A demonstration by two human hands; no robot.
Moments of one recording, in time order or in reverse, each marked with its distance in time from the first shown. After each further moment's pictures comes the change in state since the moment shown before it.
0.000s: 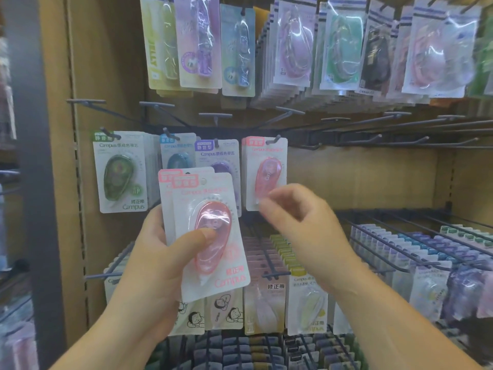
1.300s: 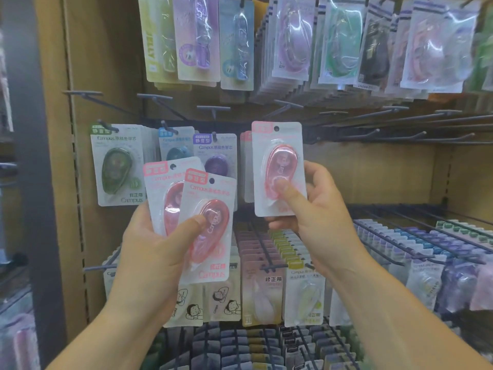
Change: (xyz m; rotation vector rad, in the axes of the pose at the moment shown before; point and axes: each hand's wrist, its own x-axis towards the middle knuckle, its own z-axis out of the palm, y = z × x) left_hand 0.003 -0.005 0.003 0.064 0.165 0.087; right_hand 0.008 -0.002 -0.003 0.428 0.078 0.029
